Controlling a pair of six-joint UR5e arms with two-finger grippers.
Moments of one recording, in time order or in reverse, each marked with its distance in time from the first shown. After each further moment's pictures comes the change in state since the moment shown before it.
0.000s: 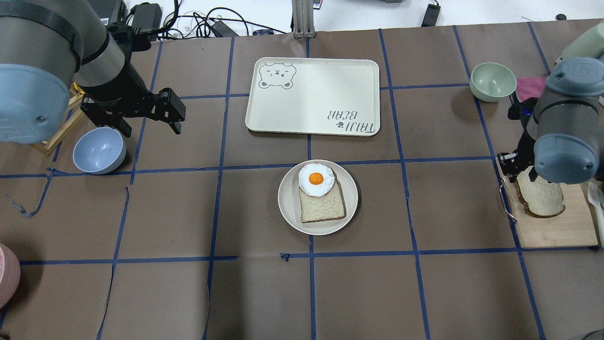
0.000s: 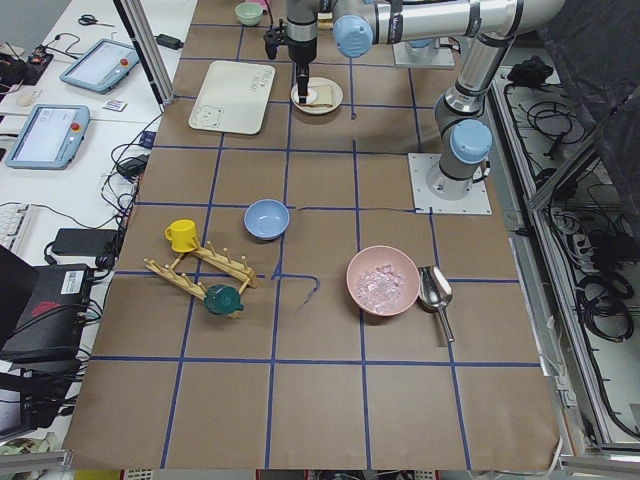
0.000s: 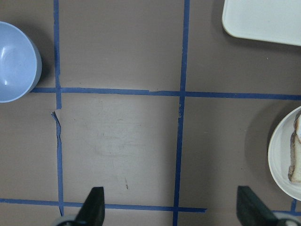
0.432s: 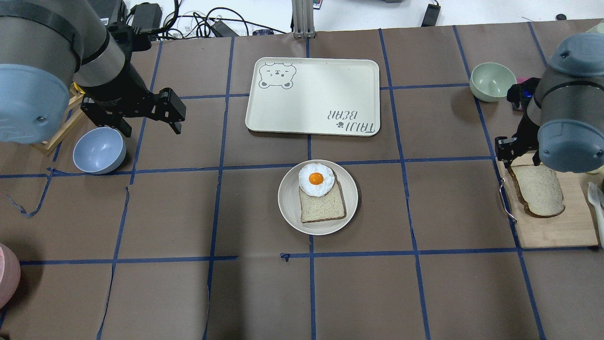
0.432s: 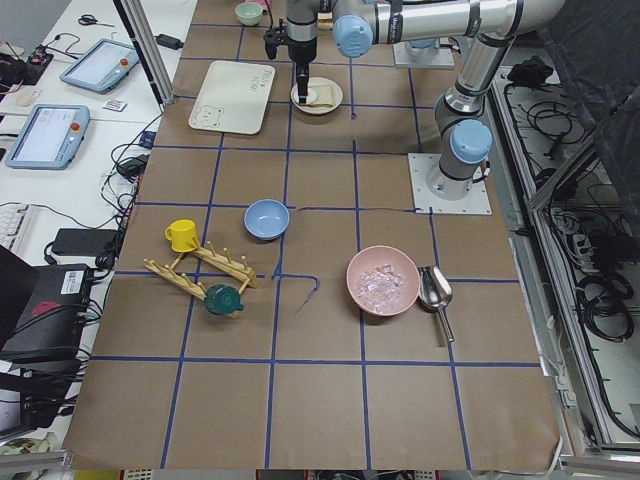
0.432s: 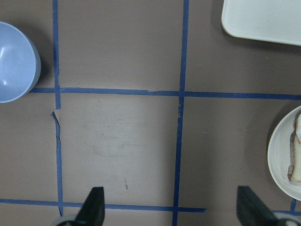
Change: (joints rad) left arm 0.000 0.001 0.000 0.000 -0.001 0.000; right arm 0.042 -0.069 -0.063 0.120 0.016 0.038
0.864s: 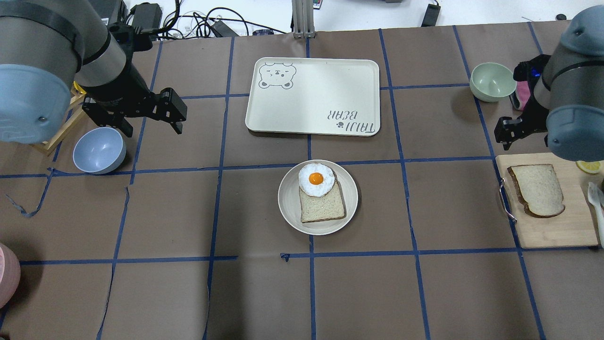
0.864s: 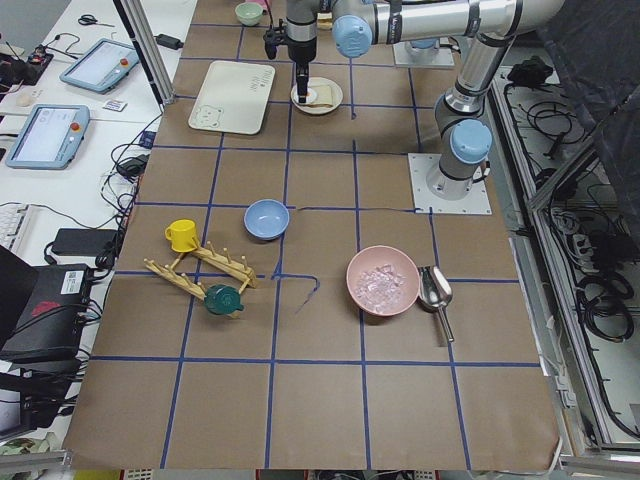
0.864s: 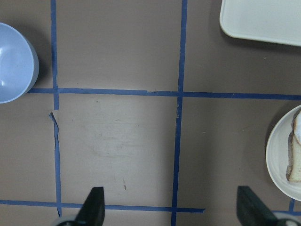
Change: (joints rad) left arm -0.002 -0.001 0.000 0.001 -0.003 0.000; right arm 0.029 -0.064 -0.036 0.017 0.012 0.019
